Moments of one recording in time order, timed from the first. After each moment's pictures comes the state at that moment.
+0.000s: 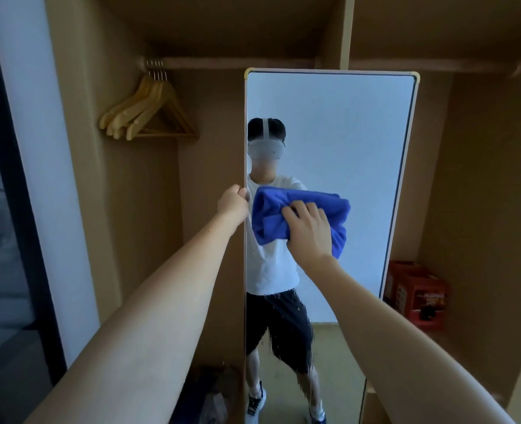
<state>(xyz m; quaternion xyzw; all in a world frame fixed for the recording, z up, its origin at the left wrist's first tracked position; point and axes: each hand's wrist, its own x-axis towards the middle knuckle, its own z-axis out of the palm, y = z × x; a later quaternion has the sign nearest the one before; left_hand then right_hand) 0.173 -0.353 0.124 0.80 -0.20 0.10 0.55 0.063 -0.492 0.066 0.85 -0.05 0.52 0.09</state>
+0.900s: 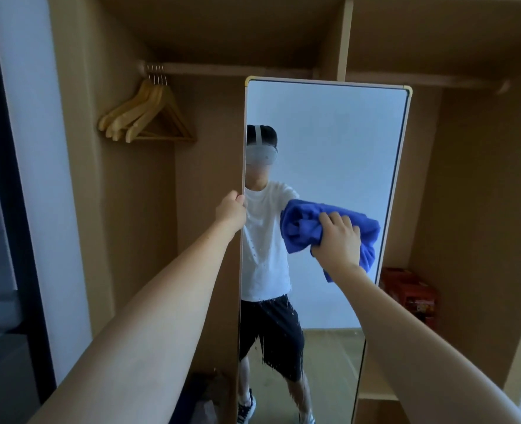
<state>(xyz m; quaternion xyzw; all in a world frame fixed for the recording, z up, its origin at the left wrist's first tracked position) 0.181 -0.356 0.115 0.80 -0.20 0.10 0.56 0.030 -0.541 0.061 0.88 -0.21 0.43 0.05</state>
